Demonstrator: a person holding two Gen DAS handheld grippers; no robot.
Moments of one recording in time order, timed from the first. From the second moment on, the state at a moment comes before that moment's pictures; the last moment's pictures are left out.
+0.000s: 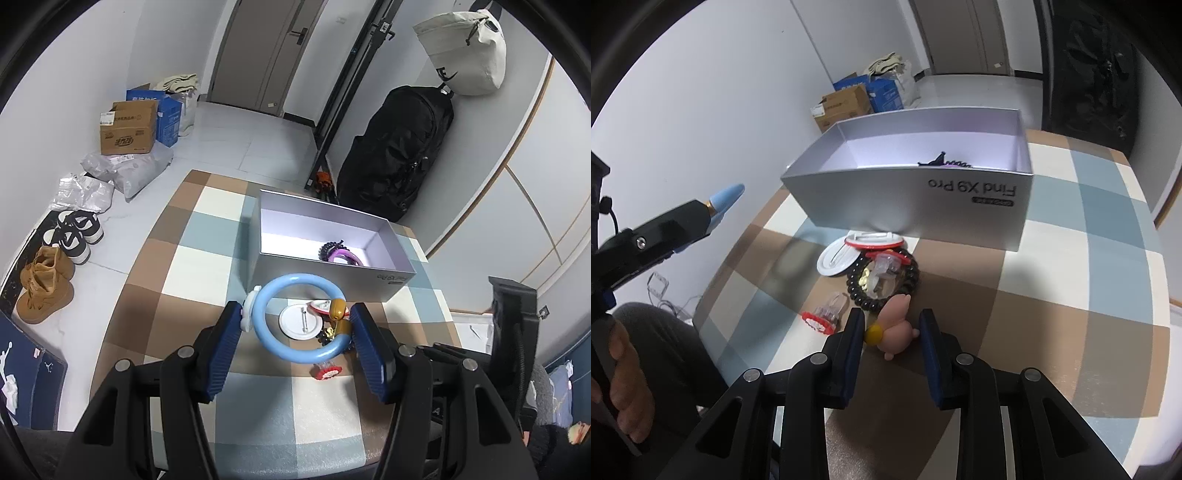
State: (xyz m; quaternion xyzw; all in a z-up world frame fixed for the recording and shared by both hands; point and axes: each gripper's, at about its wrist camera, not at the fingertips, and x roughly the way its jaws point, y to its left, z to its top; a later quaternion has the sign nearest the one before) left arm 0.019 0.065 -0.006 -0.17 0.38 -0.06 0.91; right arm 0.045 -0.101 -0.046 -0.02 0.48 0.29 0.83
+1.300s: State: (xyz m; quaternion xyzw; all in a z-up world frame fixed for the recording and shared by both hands) left arm 0.094 0.055 0.015 -0.18 0.39 -0.07 0.90; right arm 0.127 -0.108 0.050 0.06 0.39 0.34 0.85
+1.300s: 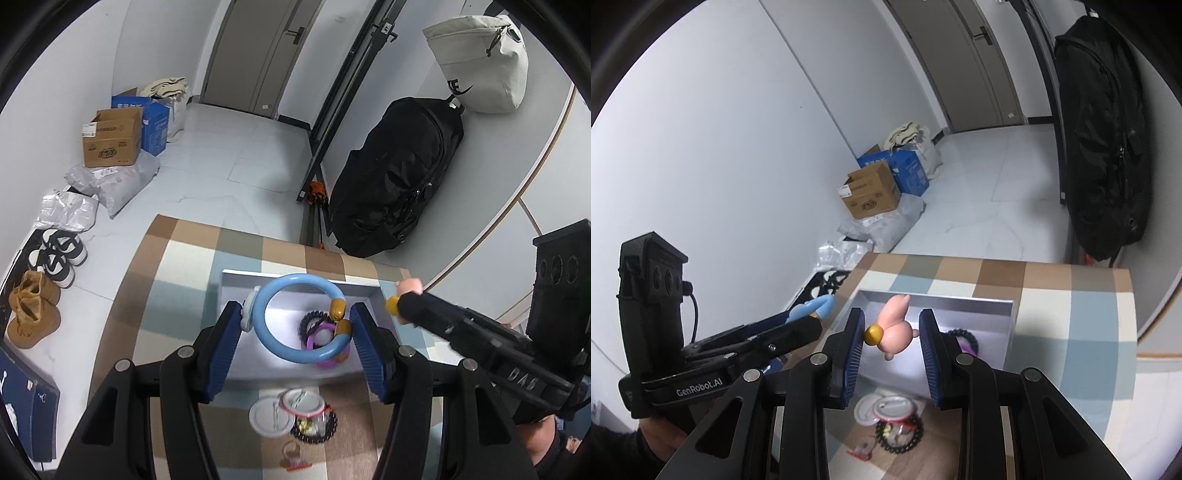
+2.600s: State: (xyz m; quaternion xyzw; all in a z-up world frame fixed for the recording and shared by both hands) left arm 0.121 0.053 -0.012 -0.23 0.42 -0.11 0.87; right arm 0.160 -0.135 0.029 0.10 0.41 0.30 0.86
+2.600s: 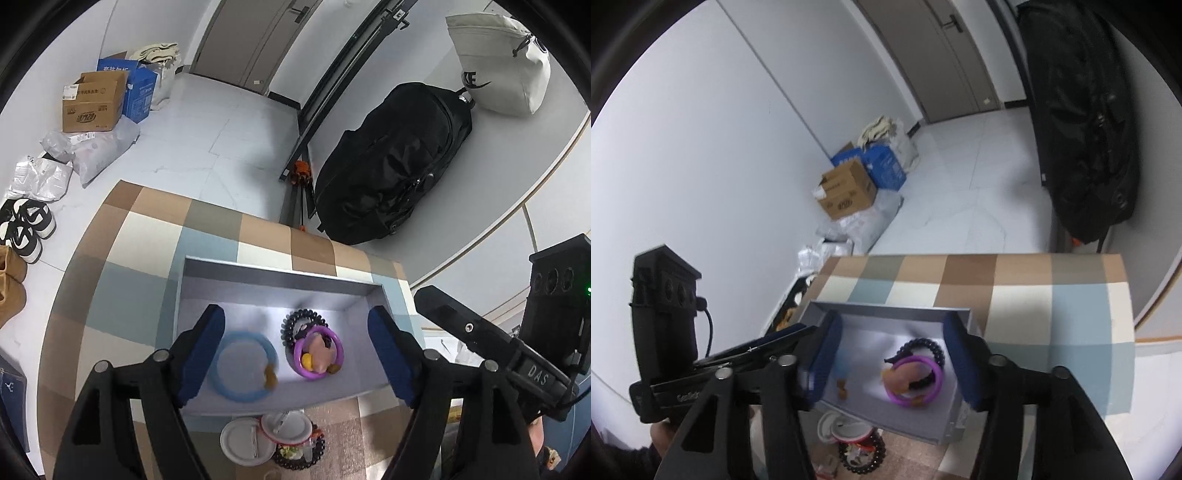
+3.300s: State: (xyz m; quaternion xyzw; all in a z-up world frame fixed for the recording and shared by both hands) left arm 0.075 0.069 0.000 -0.22 0.39 -0.07 0.89; right arm 0.124 -0.142 0.028 0.10 0.41 0.30 0.85
